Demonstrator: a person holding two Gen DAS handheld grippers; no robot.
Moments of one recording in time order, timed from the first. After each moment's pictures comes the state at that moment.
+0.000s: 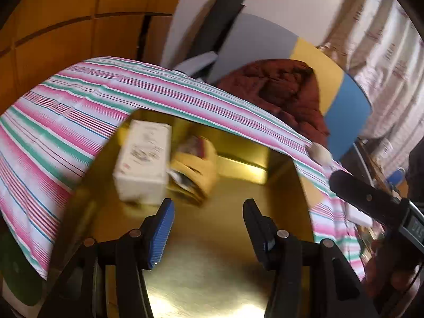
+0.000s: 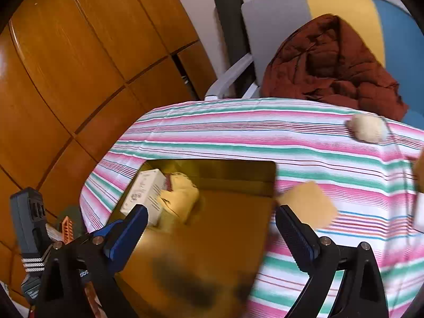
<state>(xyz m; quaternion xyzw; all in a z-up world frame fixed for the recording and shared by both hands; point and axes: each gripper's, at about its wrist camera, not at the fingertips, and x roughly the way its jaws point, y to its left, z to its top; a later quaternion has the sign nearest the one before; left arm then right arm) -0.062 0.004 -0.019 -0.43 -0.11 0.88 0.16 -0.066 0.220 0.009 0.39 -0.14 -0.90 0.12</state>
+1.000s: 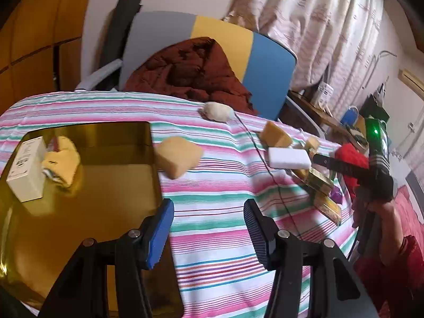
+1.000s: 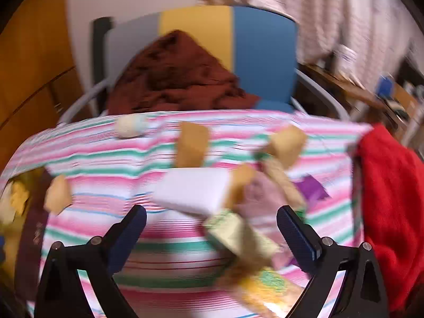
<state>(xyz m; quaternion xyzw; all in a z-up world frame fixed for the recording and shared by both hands) 0.024 0.152 0.000 -0.39 -0.01 0.86 0.33 0.056 0.478 -0.010 0.38 -0.10 -0.89 -0.21</state>
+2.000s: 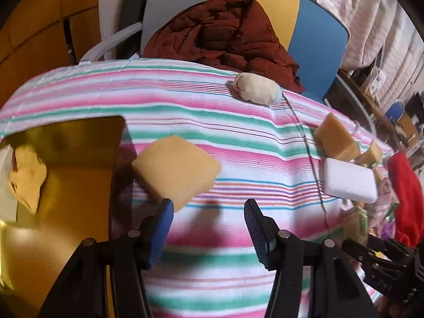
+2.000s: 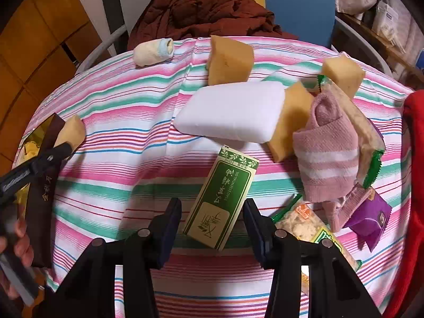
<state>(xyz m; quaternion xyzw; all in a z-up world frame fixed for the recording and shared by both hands) -0.077 0.249 -0.049 -0.49 0.03 0.85 0.21 0.044 0.463 -0.065 0.52 -0.14 -0.84 -0.09</state>
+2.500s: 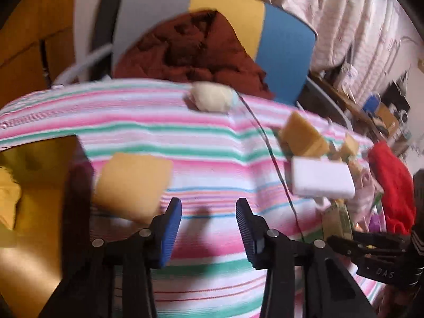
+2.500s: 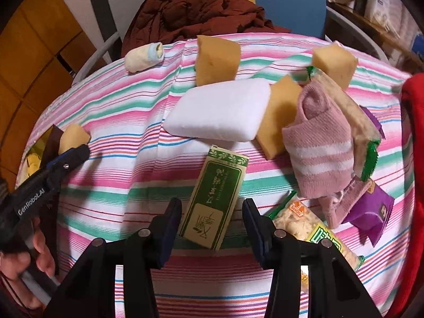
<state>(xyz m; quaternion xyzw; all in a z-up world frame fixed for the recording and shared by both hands) -0.055 0.263 -0.045 -0.43 0.02 0.86 0.28 0.047 0.481 -0.065 0.52 -0.19 -0.83 -0.10</state>
